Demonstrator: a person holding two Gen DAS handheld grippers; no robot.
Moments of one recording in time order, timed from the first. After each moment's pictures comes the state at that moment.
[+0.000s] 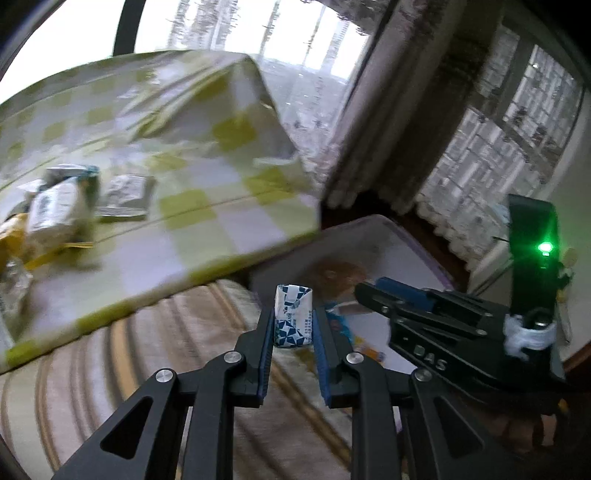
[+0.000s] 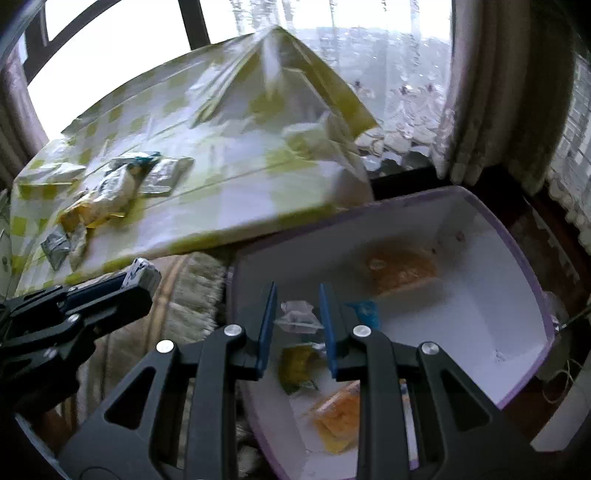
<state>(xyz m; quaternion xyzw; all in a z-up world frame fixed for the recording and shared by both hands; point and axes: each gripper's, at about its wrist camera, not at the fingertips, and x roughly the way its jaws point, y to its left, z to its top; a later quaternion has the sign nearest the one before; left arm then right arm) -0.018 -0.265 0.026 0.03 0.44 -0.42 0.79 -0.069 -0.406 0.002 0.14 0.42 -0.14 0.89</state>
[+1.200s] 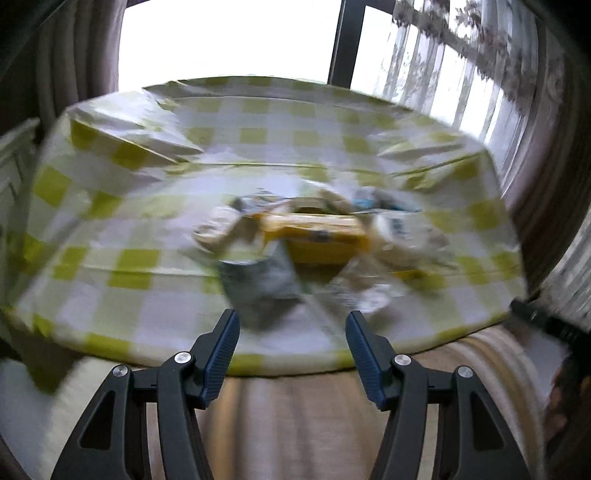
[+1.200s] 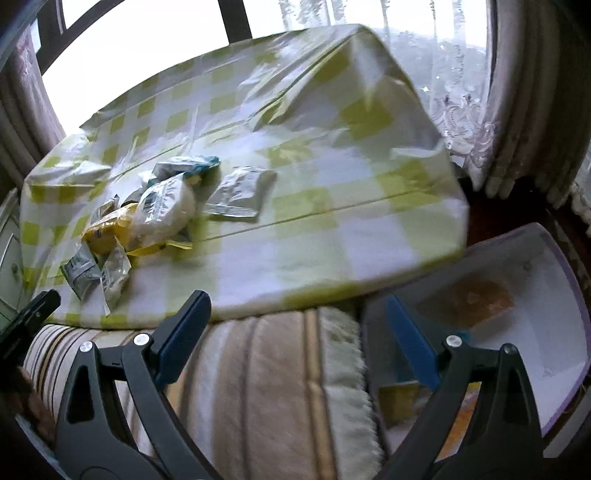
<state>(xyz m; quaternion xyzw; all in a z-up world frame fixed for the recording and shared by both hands) 0.070 -0.015 0.029 0.00 0.39 -0.13 0.91 0.026 -0.318 0.011 0.14 0.41 -0.10 0.89</state>
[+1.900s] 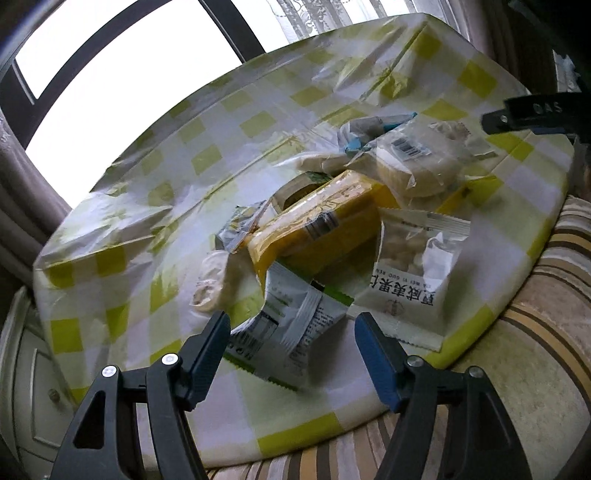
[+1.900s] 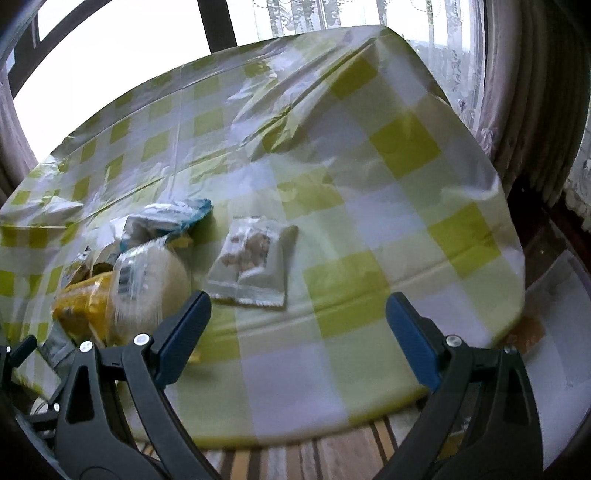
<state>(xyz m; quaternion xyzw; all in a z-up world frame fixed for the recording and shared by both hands) 0.114 -0.065 -0.005 0.29 0.37 -0.15 0.87 0.118 -0.304 0.001 0.15 0.39 -0.16 0.90</state>
